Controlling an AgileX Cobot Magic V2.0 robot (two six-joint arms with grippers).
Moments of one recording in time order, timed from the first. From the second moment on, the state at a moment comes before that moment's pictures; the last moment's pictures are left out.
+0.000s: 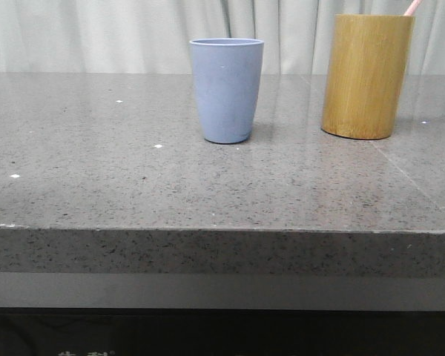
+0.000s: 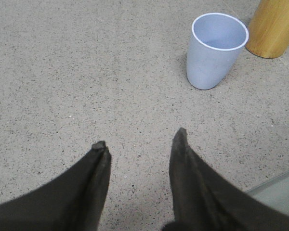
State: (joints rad) left arm -0.43 0.89 -1.08 -0.03 0.87 0.05; right arm 0.01 0.75 -0.88 0.11 0.83 0.02
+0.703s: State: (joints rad) left arm -0.43 0.90 -1.08 -0.03 0.85 0.05; right arm -0.12 1.41 -1.52 0.49 0.94 -0.15
